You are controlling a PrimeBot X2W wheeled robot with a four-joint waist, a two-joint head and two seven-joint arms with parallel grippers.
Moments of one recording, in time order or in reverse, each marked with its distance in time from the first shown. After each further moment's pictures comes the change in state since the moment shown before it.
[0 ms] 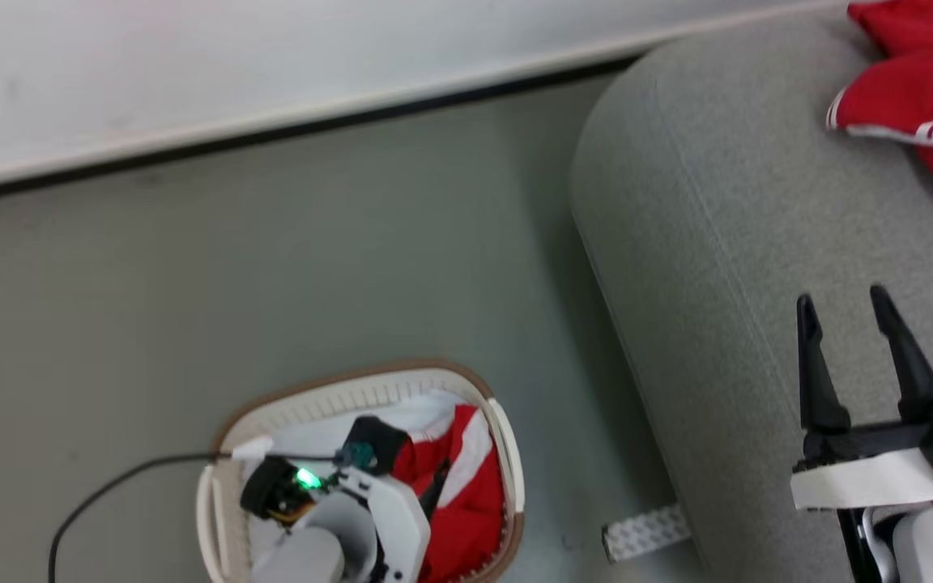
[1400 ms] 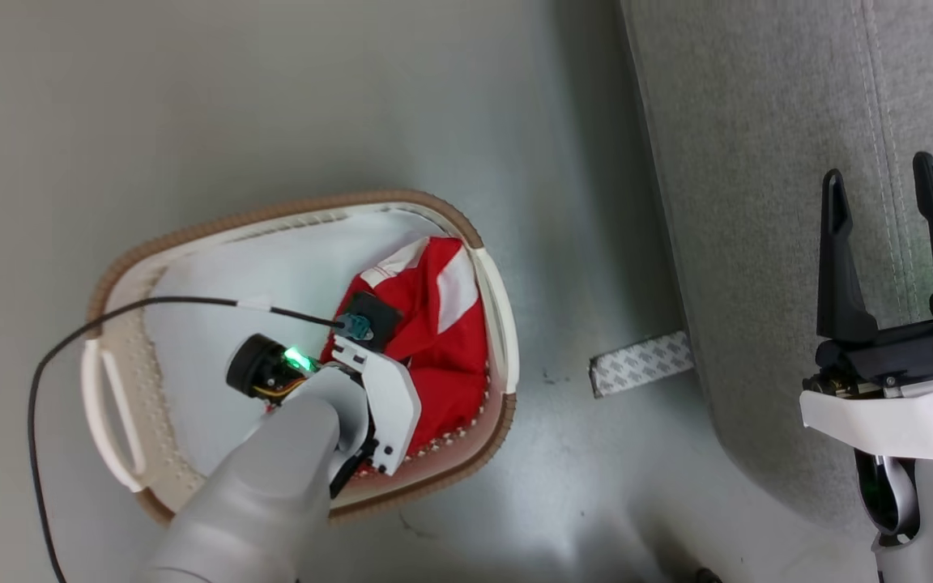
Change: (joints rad) left arm -0.462 0.013 -0.358 0.444 -0.301 -0.014 -0.072; right arm -0.133 0.001 0.040 -0.211 0.016 0.000 0.000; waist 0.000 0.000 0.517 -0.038
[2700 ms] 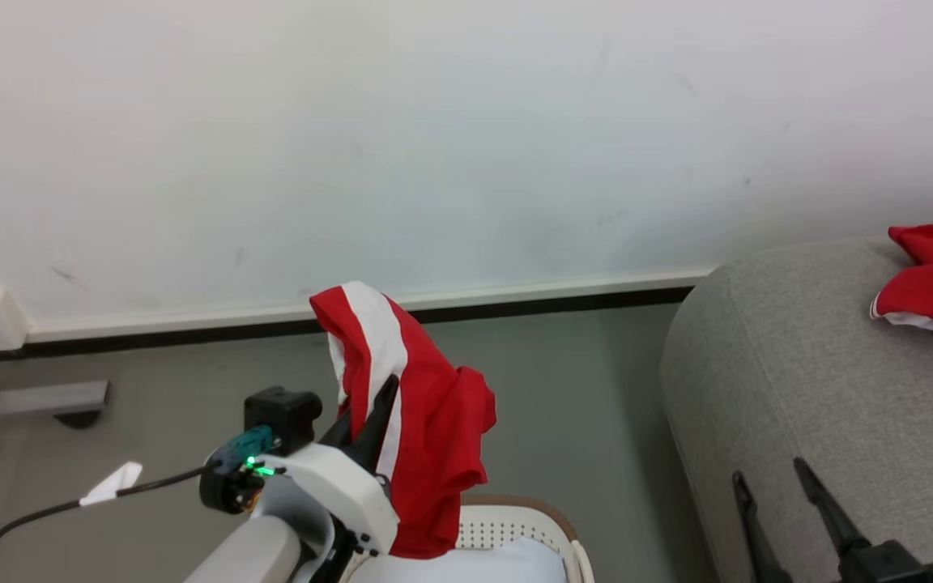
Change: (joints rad) left arm 0.443 0.195 0.139 -0.723 -0.271 0.179 -0.133; right arm 0.359 -0.016 0.060 0.290 -0.019 0.000 0.000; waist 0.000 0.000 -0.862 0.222
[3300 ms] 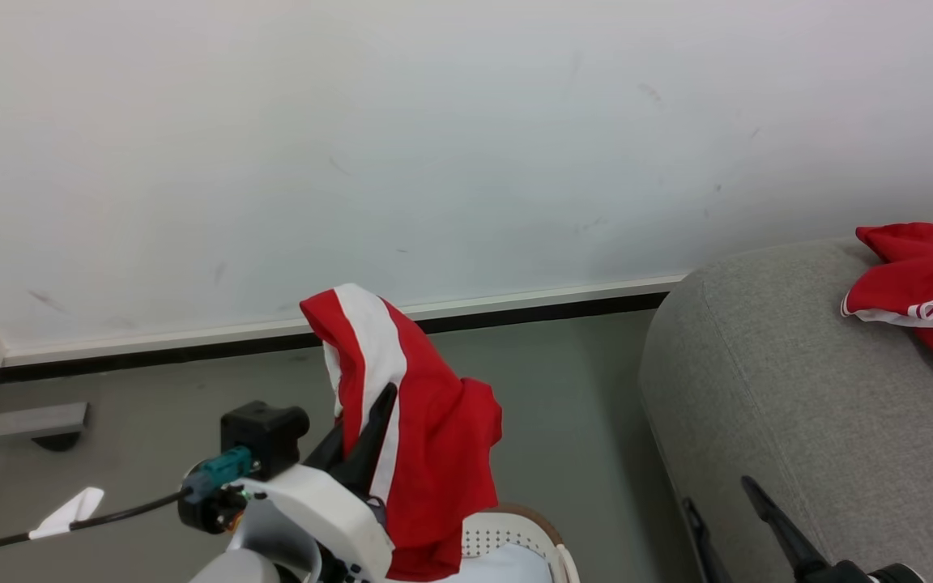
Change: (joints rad) left arm 0.138 0.127 0.018 -0.406 -0.006 0.146 0.134; right arm 0.040 -0.027 0.126 -0.040 0.009 0.000 0.000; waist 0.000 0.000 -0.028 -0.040
